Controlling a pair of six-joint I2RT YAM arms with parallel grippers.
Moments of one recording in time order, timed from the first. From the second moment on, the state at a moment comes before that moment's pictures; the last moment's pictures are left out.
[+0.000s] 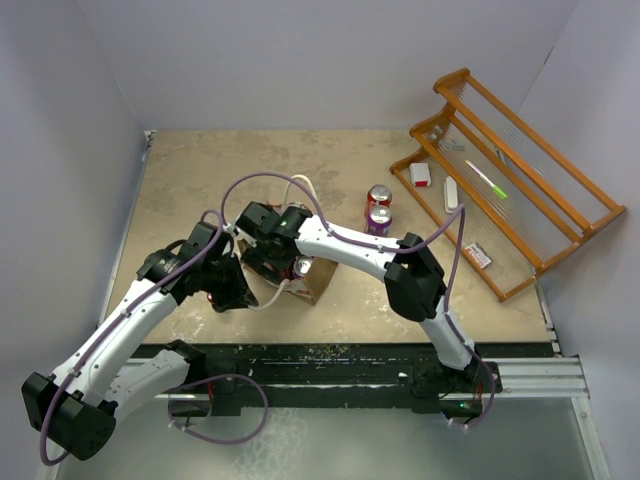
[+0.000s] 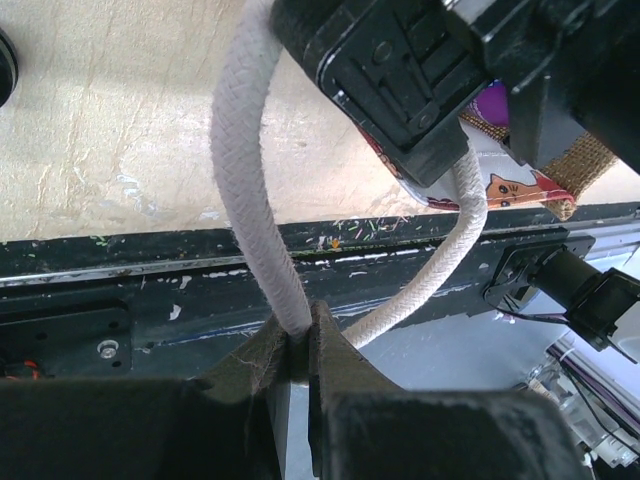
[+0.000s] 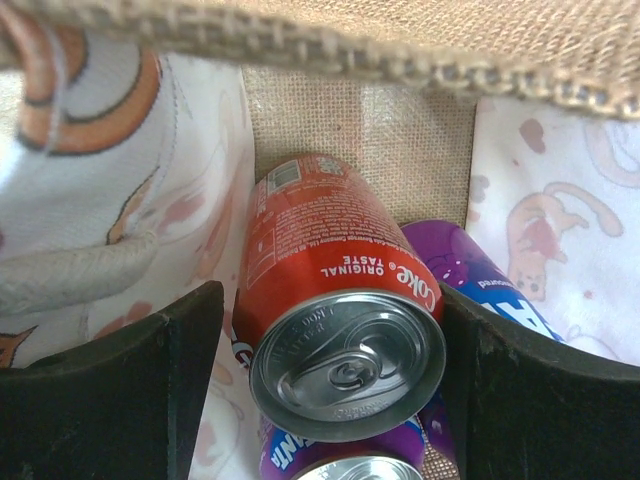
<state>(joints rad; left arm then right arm) -0.47 0.93 0.87 -1.04 0.23 -0.83 1.06 2.18 1.94 -0.92 0.19 -0.04</state>
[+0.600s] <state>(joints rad) -0.47 0.92 0.87 -1.04 0.23 -0.83 1.06 2.22 1.96 -0.90 0.18 -0.05</state>
